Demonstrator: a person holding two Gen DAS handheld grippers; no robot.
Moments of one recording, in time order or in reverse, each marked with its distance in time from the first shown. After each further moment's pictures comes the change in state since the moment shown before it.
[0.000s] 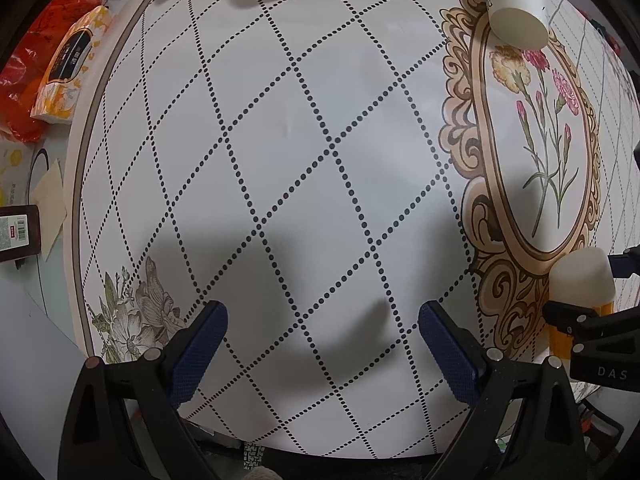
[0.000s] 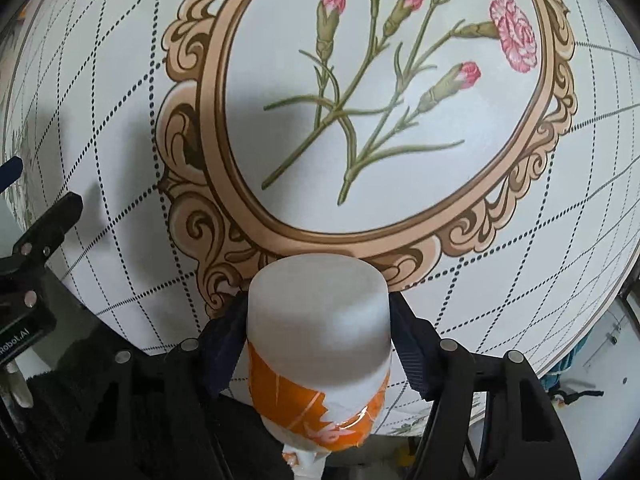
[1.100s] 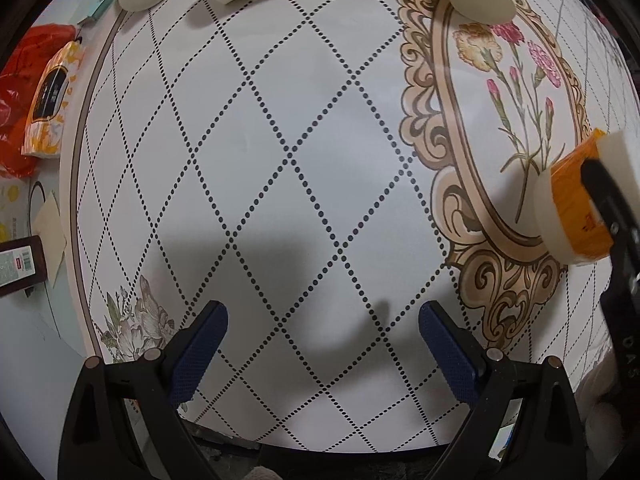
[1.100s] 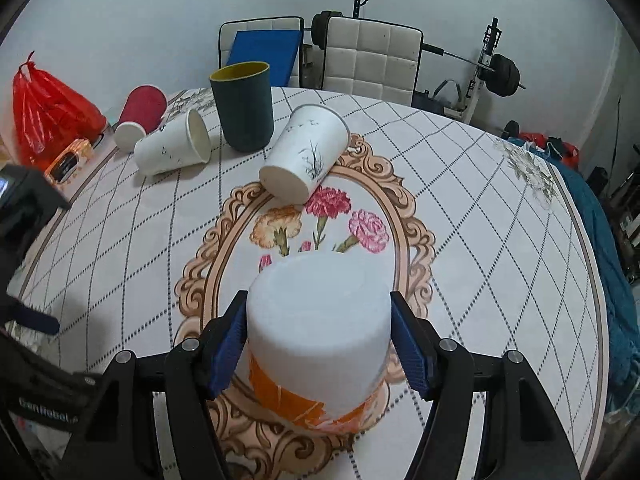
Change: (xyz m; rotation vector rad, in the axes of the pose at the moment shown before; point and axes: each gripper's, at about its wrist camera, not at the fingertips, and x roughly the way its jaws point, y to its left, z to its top) left arm 0.003 -0.031 0.009 0.100 0.018 0.023; right arm -0.067 -0.007 -0.097 0.318 -1.051 -0.099
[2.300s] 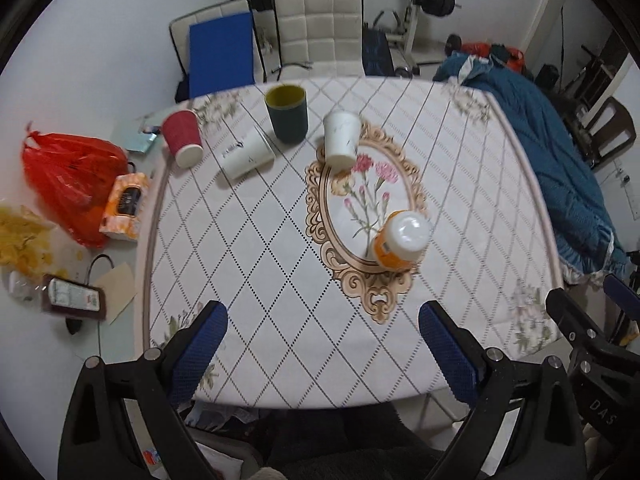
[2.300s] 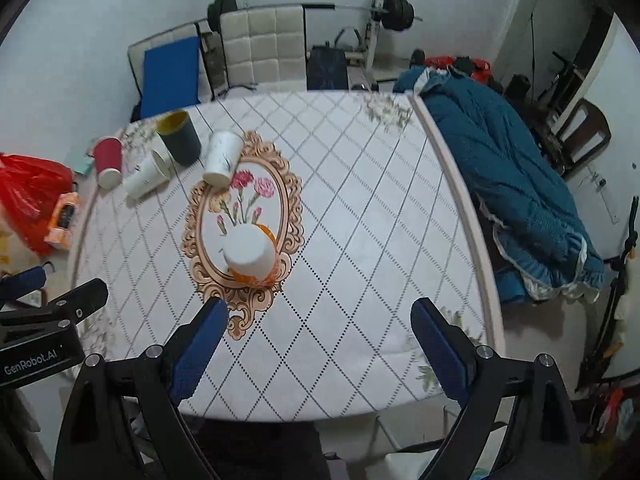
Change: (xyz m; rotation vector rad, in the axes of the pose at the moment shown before) left arm -0.228 -0.034 -0.137 0.110 -0.474 -0.055; right arm -0.252 -0.045 -0.015 0.288 0.174 -0.180
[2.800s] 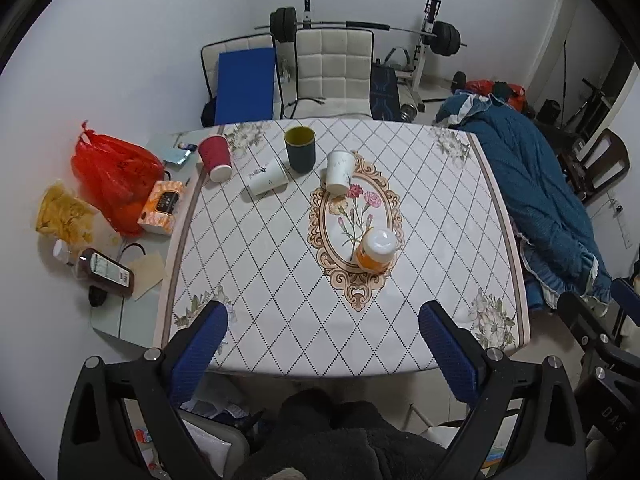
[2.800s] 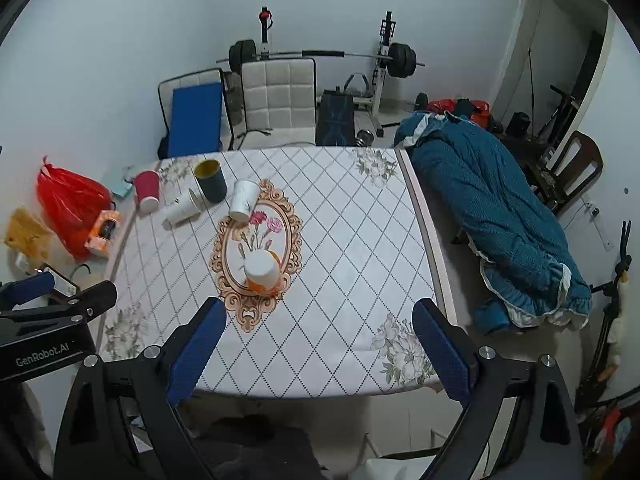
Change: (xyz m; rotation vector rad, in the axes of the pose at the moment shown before) left arm -0.115 -0.015 -0.035 -0.063 -0.102 0.014; right arm -0.159 -0.033 -0.022 -0.029 -0.147 0.028
